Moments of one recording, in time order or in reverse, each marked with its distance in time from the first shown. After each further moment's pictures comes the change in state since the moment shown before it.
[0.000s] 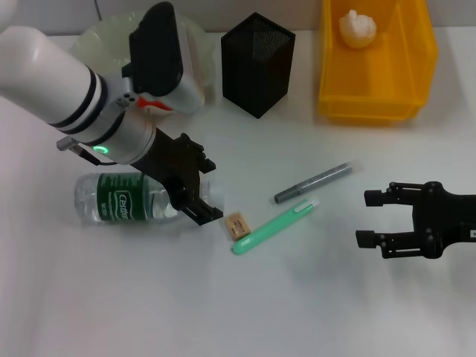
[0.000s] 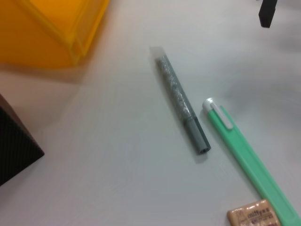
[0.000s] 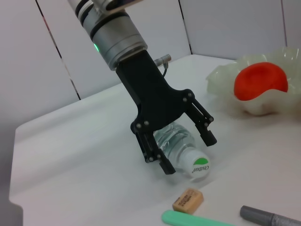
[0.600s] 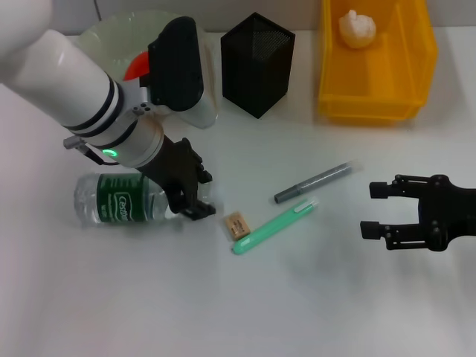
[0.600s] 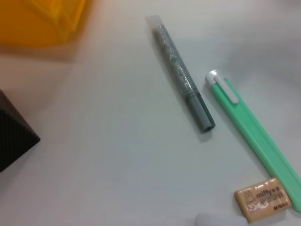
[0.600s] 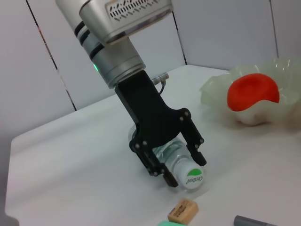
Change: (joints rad) left arm -0.023 -0.004 0.084 -0.009 0.065 -0.035 -0.041; right arm -0.003 -0.003 0.032 -0.004 0.009 -0.016 0.009
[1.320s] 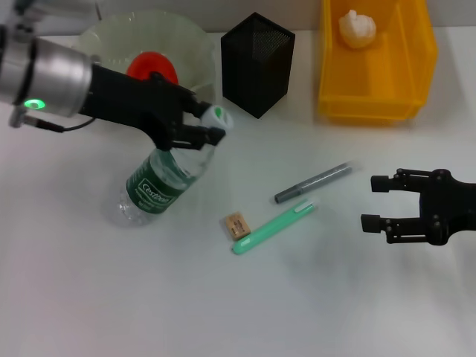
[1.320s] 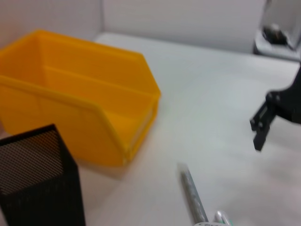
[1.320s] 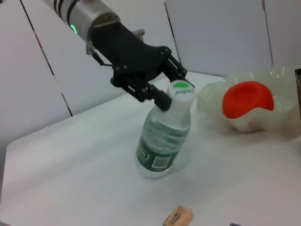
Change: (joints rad) left arm 0.062 0.015 -0.528 0.046 -0.242 0.242 0.156; right arm 0.006 0.001 0.022 0.001 0.000 -0.001 -0.007
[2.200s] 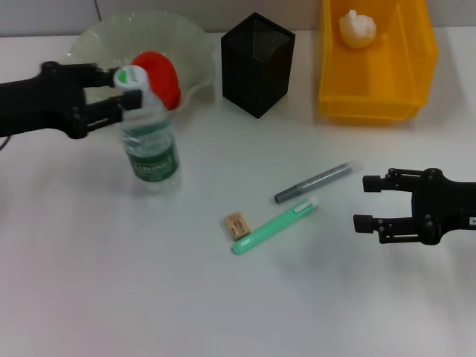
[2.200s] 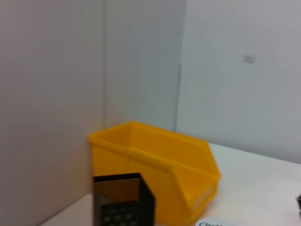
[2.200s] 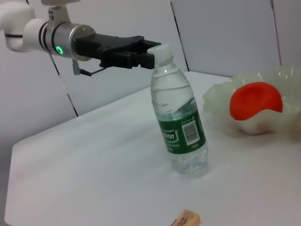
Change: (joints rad) left arm 0.217 0.041 -0.293 -0.155 -0.294 0.049 0.320; right arm 0.013 0.007 -0.007 0.005 -0.001 0.001 0.004
